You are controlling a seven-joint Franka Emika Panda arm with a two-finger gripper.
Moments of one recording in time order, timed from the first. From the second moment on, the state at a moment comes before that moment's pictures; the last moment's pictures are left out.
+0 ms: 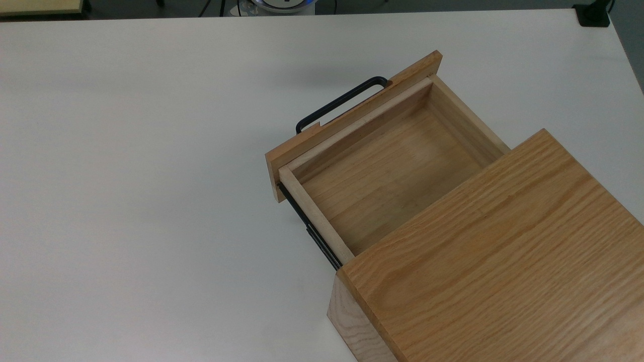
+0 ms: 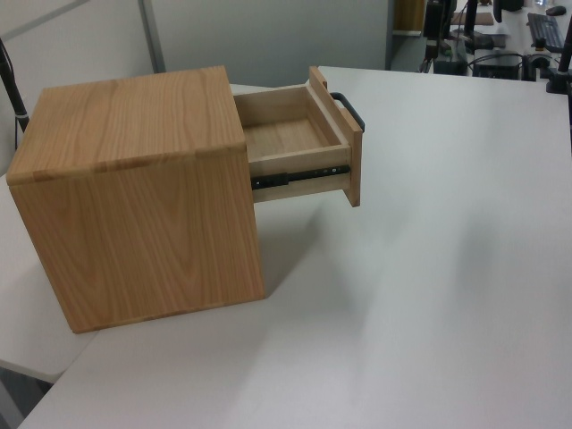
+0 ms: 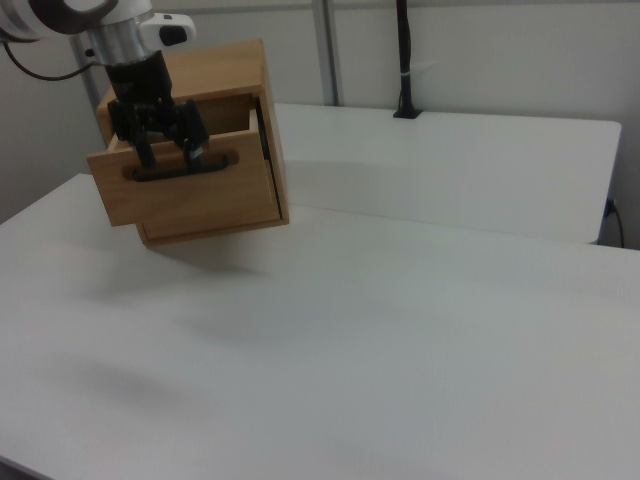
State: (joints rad) arm 0.05 -0.05 0.00 -1.58 -0.07 1.56 0.05
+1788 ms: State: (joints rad) arm 0.08 0.09 0.05 -1.59 -0.06 1.76 -0.01
